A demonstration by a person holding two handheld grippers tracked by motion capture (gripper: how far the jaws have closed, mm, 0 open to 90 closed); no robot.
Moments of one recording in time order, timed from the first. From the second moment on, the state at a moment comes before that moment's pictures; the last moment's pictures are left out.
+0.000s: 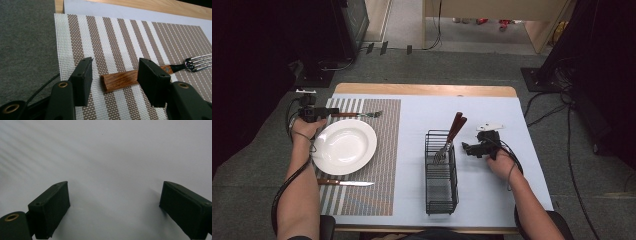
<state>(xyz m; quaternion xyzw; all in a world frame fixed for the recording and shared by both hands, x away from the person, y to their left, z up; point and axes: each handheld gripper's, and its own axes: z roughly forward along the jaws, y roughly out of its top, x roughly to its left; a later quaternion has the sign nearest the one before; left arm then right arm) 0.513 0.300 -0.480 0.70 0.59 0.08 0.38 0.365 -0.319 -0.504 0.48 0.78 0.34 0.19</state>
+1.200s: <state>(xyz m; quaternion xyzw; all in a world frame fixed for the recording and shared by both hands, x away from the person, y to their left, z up) 0.504 0.247 -0.426 0.72 0.56 0.09 0.38 0.365 -0.319 -0.504 0.48 0.78 0.35 0.19</state>
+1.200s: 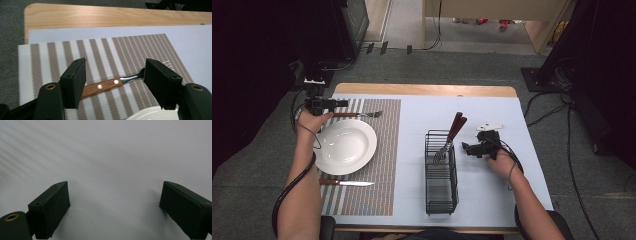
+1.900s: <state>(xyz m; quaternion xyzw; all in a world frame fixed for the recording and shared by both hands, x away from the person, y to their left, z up) 0.475 0.182 -0.404 0.76 0.51 0.09 0.40 0.365 -0.319 -0.503 0.48 0.78 0.34 0.19</state>
